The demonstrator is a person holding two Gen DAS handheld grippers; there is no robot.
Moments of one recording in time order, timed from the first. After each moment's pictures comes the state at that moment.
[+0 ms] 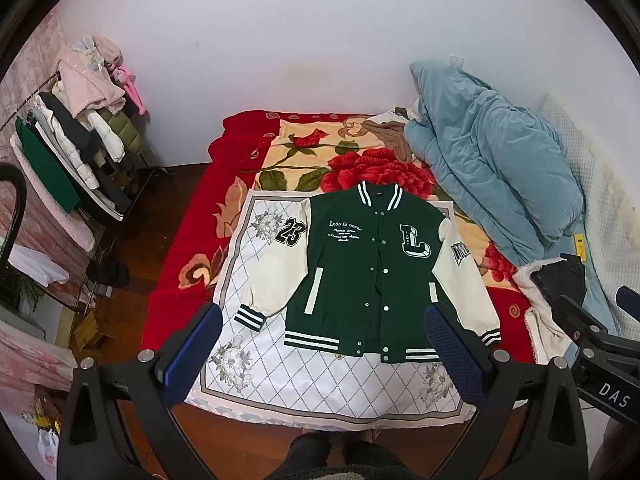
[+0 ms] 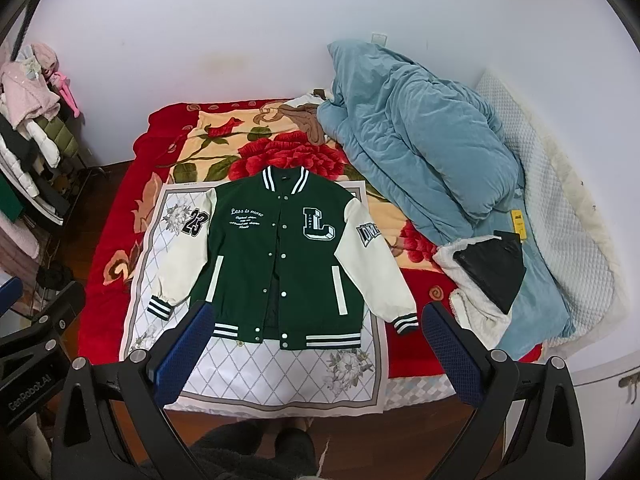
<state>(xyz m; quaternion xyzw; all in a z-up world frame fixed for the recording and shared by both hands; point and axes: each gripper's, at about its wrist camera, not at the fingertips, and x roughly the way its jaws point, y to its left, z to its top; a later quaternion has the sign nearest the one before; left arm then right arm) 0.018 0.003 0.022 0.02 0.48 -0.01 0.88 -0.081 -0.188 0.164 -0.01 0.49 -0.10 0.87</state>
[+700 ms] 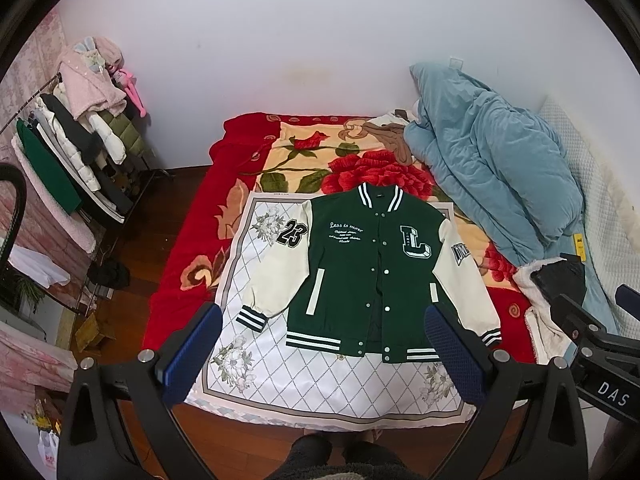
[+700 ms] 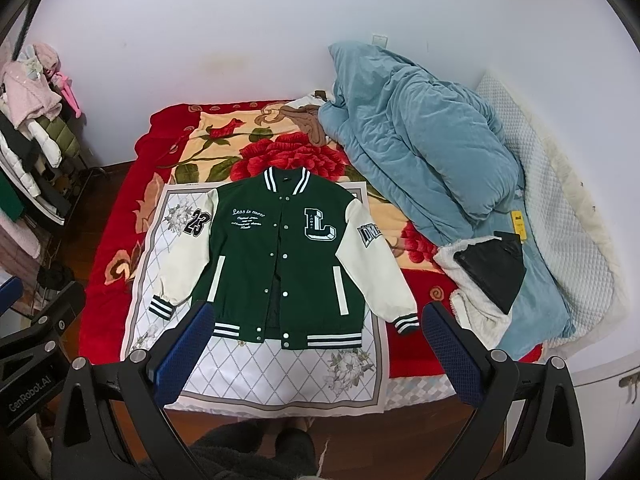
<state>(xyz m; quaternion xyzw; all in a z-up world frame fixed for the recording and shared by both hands) 0.016 0.006 0.023 0.02 0.48 -0.01 0.88 -0.083 -0.188 0.165 -0.01 0.49 -0.10 0.87</state>
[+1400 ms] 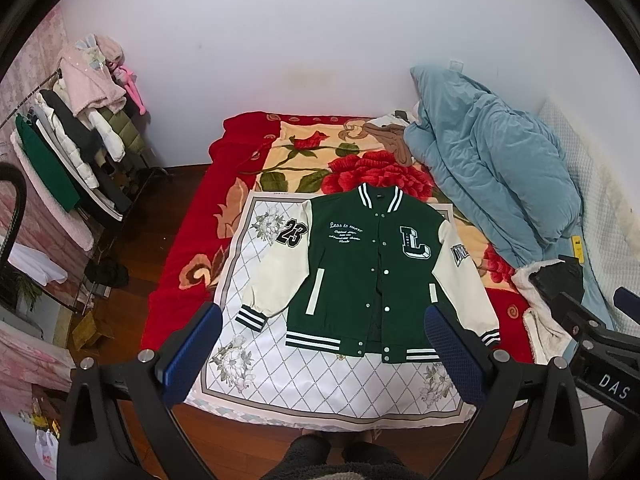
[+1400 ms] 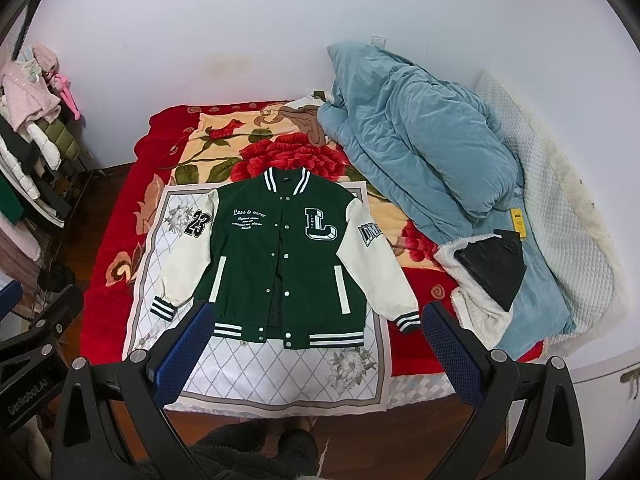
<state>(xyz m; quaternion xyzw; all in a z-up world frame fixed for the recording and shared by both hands) 0.012 0.004 0.021 0.02 0.48 -0.01 0.88 -0.081 -0.186 0.165 0.00 0.49 -0.10 0.87</state>
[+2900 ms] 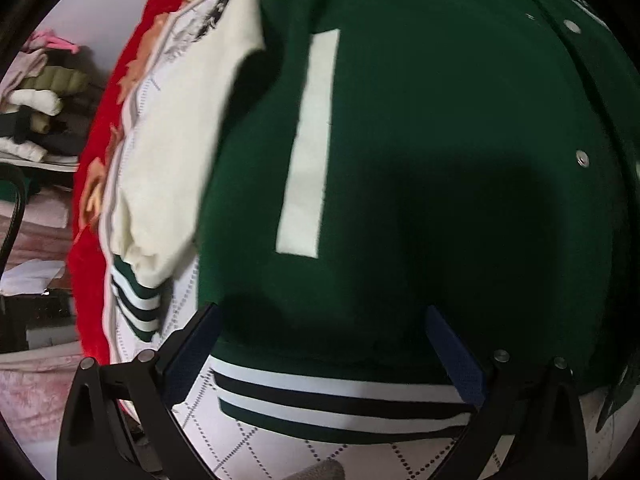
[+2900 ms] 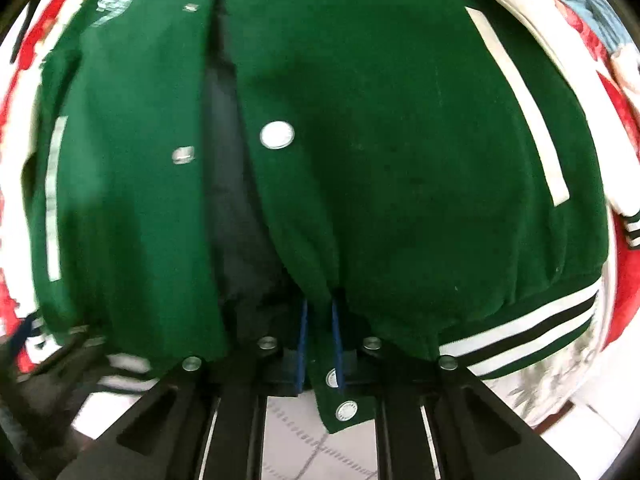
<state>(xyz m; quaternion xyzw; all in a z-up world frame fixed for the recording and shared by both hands) 0.170 -0.014 -0.548 0.18 0.66 0.05 0.73 0.105 -0.204 -0.535 0.14 0.71 -0.09 0.69</state>
